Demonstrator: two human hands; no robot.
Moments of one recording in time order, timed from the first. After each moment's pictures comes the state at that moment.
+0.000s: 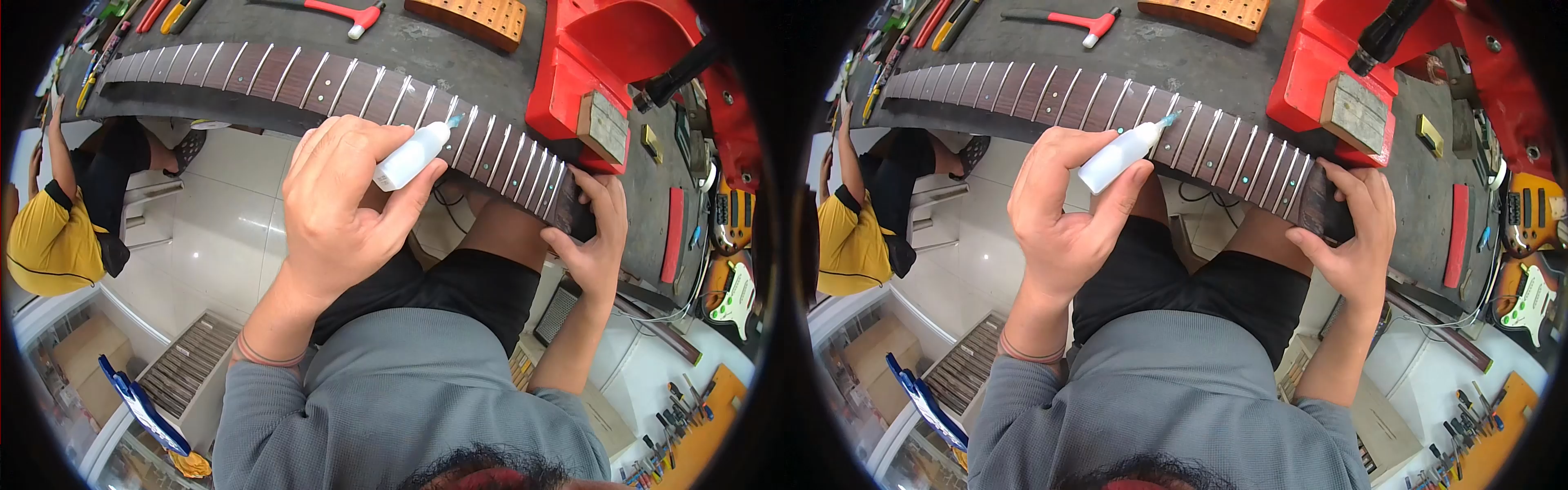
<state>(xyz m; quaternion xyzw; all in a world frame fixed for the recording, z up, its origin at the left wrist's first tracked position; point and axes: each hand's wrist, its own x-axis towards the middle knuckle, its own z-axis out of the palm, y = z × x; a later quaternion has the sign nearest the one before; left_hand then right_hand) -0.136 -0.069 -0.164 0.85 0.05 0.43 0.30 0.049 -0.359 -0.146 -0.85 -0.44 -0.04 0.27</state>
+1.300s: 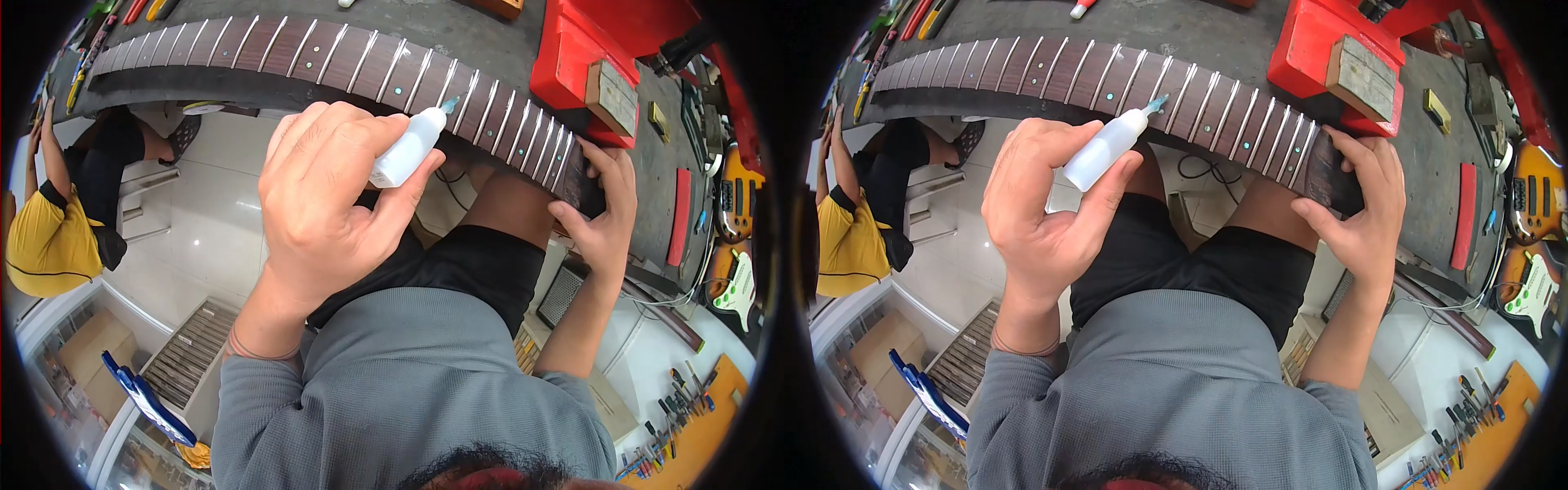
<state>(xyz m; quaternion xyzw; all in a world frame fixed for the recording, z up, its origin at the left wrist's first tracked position) -0.153 -0.077 -0.148 0.87 0.04 0.39 0.28 0.049 -0.360 -0.150 -0.85 -0.44 -0.04 0.28</state>
